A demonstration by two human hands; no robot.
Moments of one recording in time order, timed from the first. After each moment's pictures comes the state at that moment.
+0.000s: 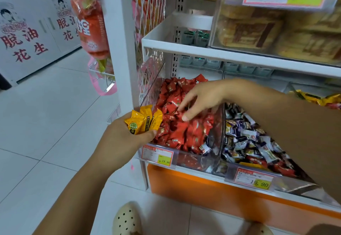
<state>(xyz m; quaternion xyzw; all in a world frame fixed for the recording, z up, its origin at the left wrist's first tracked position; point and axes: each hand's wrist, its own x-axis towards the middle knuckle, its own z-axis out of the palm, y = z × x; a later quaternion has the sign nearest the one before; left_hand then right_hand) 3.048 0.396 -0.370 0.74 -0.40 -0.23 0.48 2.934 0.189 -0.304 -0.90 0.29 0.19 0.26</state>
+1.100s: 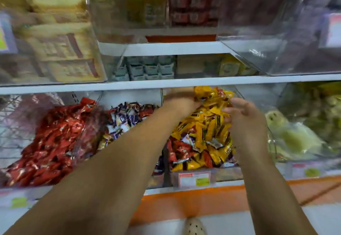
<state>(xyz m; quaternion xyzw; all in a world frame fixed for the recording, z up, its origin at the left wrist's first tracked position) 2.720 0.095 -0.324 0.65 -0.73 -0.10 0.20 2.568 0.158 -0.339 -0.48 0.57 -0.58 0.34</state>
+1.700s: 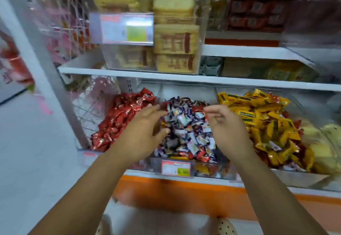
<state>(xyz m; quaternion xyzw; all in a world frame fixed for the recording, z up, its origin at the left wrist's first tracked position) 2.897 0.304 -0.334 0.71 -0.66 -0.08 0.23 2.701 0.223 -0.332 -0.74 0.47 -0.37 0.30</state>
